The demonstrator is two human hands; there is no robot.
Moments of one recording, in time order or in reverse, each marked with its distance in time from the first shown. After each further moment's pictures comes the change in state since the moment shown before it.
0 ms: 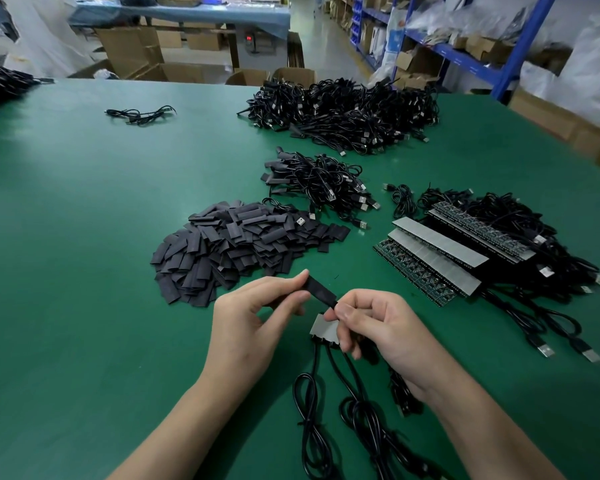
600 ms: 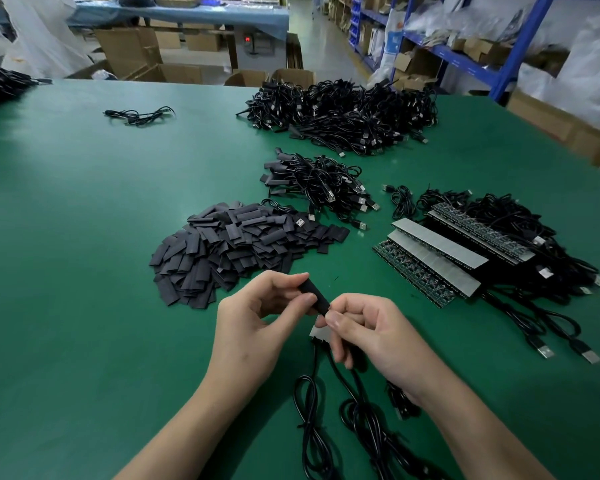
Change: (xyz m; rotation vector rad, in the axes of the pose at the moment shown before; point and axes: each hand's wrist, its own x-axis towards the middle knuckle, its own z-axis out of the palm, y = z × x) left_hand -0.004 -0.002 0.005 -0.263 -0.013 -0.215; right_hand 0.001 0.000 0.007 -0.087 -0.030 -0.007
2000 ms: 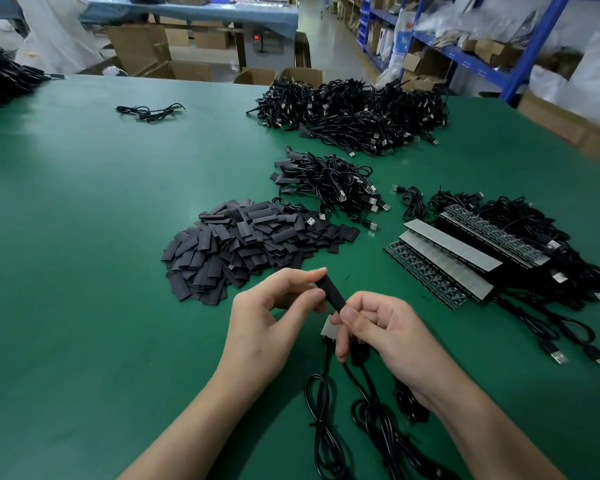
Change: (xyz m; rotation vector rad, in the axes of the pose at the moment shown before) left_hand 0.002 0.001 -0.004 0.070 -0.042 0.037; right_hand 0.002 0.004 0.003 0.105 0.017 -0.034
